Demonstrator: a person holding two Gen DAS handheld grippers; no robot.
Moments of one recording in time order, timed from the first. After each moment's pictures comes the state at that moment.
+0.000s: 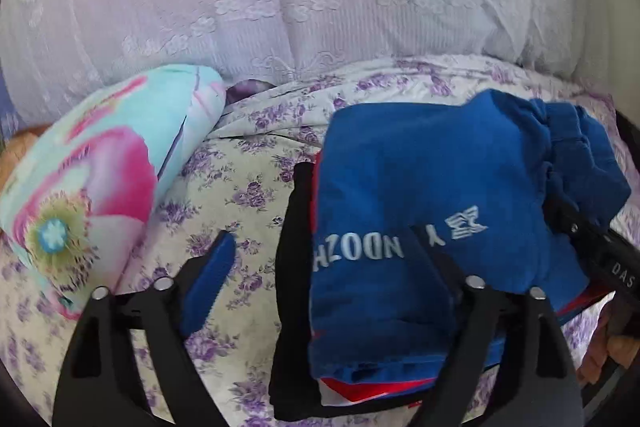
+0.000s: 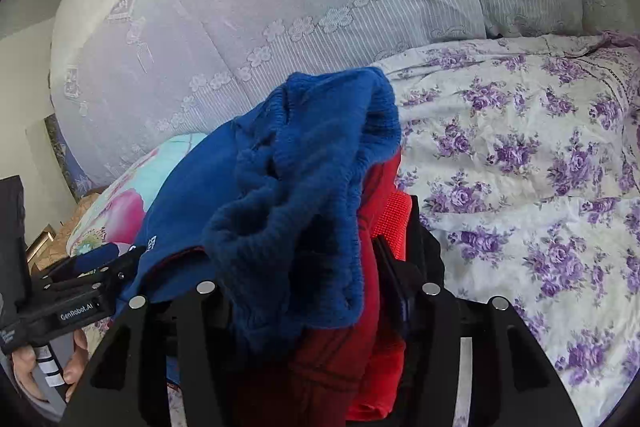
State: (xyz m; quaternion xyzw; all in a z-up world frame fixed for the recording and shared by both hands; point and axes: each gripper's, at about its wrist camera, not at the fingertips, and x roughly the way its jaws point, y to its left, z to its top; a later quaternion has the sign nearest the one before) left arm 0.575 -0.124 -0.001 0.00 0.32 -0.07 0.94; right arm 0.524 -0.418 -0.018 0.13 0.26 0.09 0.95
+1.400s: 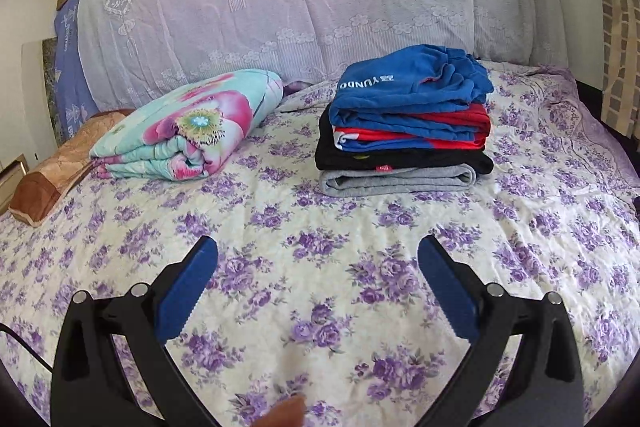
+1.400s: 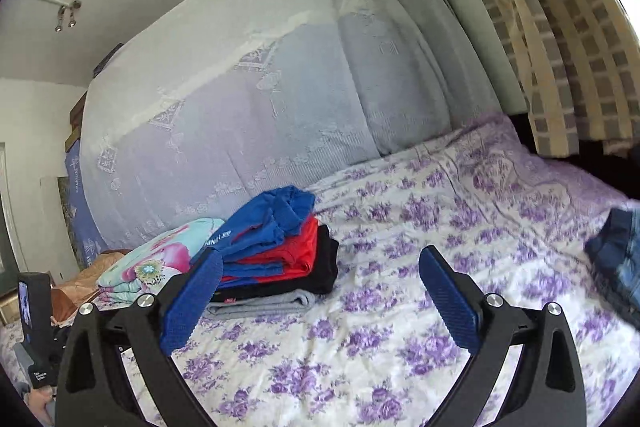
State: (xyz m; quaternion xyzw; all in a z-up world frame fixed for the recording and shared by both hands) left arm 0.281 -0.095 -0.013 0.04 0.27 -0.02 0.96; right arm 0.186 -0.466 0.023 0.16 0.08 0.00 0.98
